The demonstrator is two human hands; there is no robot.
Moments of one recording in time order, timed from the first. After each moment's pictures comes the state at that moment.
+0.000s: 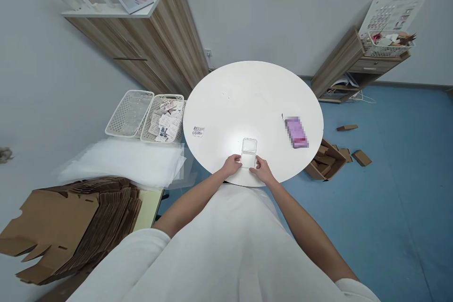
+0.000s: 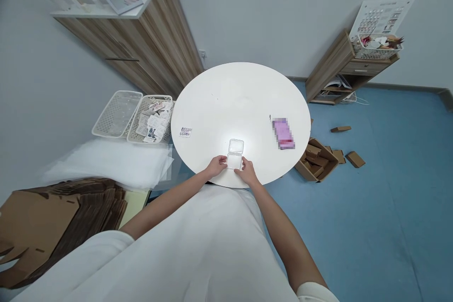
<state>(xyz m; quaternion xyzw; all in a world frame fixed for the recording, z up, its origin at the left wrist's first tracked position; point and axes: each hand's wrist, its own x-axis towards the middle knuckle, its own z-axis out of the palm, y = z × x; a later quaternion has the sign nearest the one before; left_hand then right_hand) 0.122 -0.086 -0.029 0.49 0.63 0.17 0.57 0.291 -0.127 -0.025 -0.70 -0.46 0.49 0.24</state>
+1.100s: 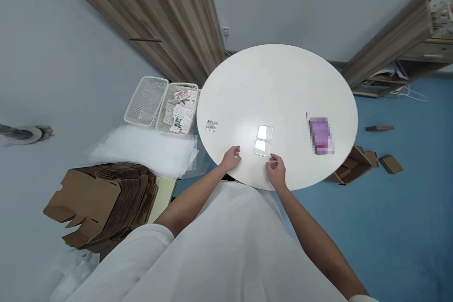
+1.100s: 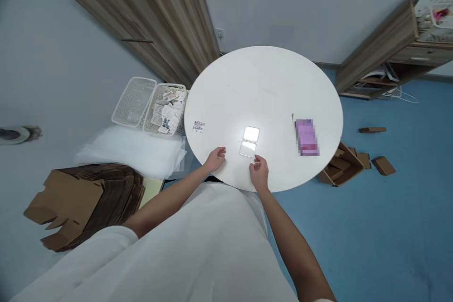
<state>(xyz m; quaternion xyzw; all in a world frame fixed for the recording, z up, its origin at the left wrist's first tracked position) 0.069 -0.068 -0.024 0.51 0.66 0.19 0.52 0.272 -0.117 -0.019 -0.72 -0.41 0.44 0.34</state>
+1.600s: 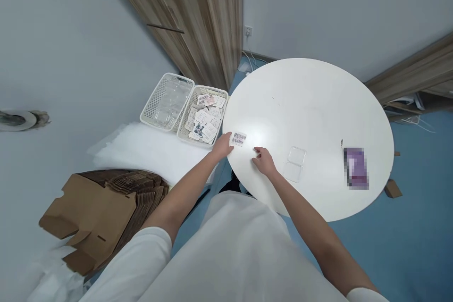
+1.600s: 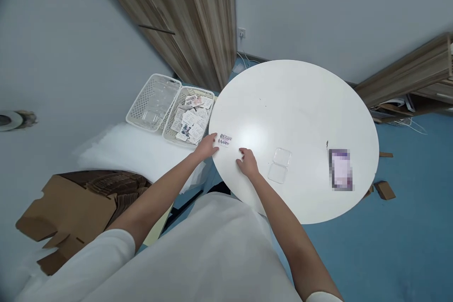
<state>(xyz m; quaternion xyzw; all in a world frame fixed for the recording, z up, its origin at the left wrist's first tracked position) -0.086 0.044 -0.008 0.64 0.68 0.06 0.36 0.127 0.004 -0.015 -0.63 -0.61 0.47 0.14</state>
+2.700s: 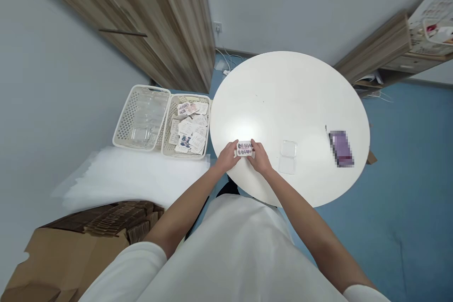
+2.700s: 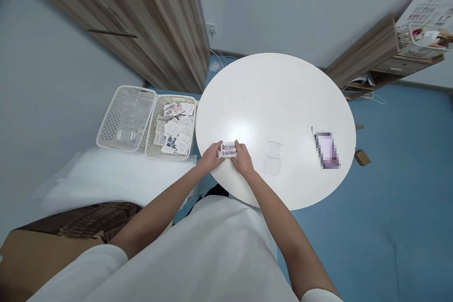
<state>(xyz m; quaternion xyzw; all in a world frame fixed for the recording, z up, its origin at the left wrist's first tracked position) -0.051 0.032 -0.017 0.72 0.54 0.14 0.41 0.118 0.011 -0.015 -0.65 -0.63 0.39 0.17</state>
